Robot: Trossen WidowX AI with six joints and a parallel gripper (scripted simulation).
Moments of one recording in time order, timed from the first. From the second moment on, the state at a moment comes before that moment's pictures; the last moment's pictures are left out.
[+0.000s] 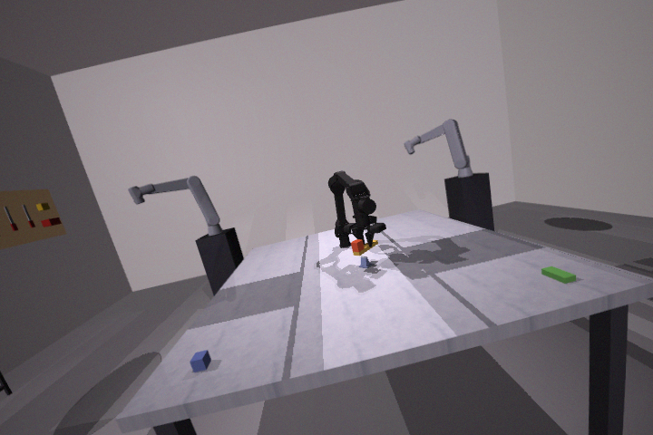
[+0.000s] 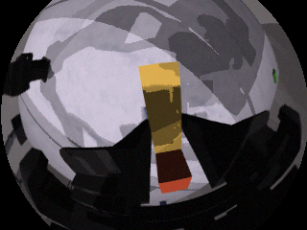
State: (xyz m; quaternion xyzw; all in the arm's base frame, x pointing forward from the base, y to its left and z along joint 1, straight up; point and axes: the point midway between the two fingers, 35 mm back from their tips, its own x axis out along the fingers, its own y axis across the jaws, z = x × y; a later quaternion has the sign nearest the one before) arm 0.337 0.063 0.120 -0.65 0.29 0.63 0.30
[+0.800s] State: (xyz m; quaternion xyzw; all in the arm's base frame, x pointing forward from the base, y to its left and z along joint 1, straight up) arm 0.332 0.059 0.101 -0.65 0.29 0.63 0.30
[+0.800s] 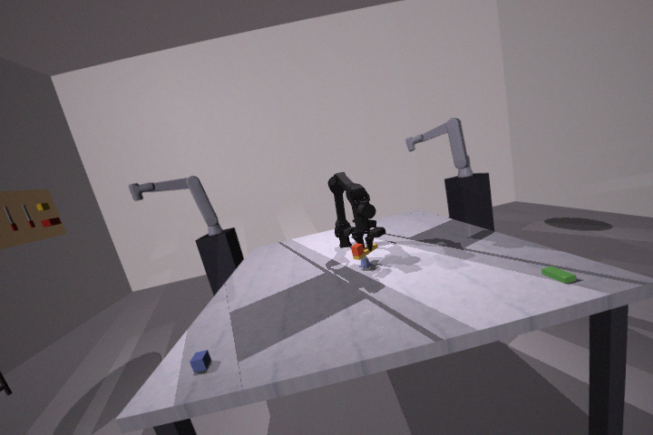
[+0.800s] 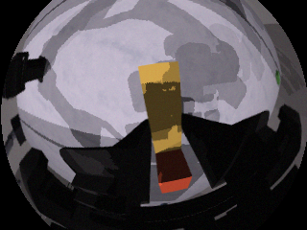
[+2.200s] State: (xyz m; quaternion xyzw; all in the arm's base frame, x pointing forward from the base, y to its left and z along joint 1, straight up) arm 0.332 0.059 0.099 -0.65 0.29 0.63 0.30
